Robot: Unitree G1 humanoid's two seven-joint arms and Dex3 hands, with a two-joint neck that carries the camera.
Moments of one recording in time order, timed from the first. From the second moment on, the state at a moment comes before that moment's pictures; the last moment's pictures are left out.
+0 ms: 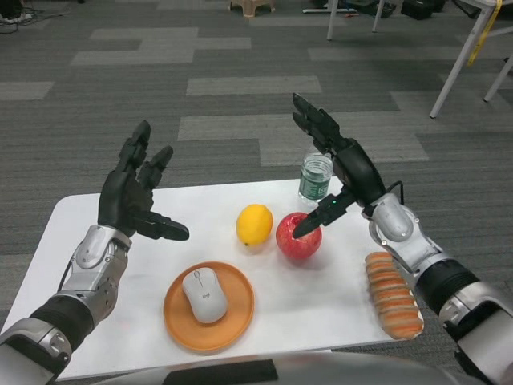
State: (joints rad) left arm -0.50 0.28 -0.53 0.83 -0.77 -0.74 -0.17; right arm -0.31 -0.58 0.38 0.46 0.24 -0.81 -0.06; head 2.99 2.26
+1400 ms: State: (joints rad) left arm -0.51 0.31 -0.58 0.87 -0.83 -0.74 -0.17; right arm 0.02 -0.51 -0.55 0.37 -0.10 -0.60 0.72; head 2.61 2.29
